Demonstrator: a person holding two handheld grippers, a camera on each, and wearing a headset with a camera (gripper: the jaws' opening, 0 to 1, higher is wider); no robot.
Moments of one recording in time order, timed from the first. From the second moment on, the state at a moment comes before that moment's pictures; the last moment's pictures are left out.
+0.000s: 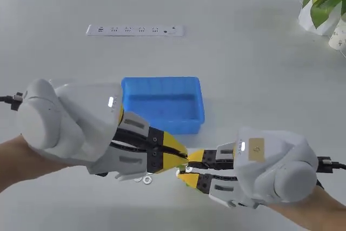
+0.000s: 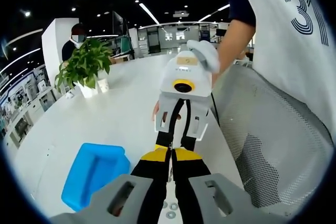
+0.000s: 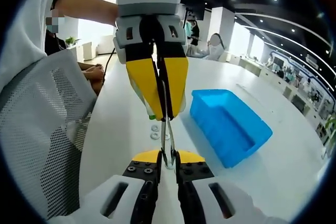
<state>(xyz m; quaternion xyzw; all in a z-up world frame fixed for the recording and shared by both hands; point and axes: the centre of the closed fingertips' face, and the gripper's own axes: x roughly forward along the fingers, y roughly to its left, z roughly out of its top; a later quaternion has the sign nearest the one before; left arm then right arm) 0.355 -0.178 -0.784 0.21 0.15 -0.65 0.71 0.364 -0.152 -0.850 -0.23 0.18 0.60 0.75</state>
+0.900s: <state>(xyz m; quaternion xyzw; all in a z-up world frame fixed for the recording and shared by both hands) 0.354 -0.178 -0.789 0.20 0.15 -0.65 0.71 0.361 -0.151 -0.861 -0.23 0.20 0.60 0.74</state>
